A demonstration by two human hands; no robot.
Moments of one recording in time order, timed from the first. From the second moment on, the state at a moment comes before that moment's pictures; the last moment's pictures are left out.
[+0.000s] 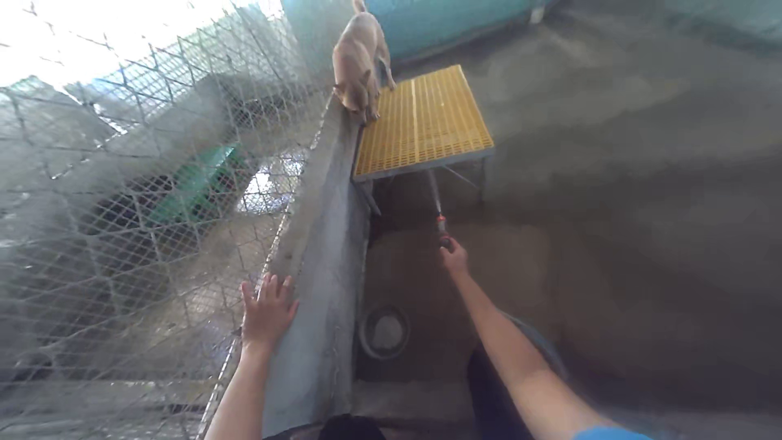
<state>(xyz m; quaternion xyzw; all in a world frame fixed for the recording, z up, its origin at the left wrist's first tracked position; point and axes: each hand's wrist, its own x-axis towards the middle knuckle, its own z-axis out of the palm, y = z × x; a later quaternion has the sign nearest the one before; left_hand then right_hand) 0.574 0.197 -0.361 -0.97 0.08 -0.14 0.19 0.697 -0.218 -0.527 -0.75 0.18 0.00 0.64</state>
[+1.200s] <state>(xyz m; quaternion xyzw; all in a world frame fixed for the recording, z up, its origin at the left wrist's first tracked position) 0.574 0.200 -0.364 -0.96 0.11 -0.18 0.20 0.700 -0.207 -0.538 -0.73 0.17 0.05 0.66</state>
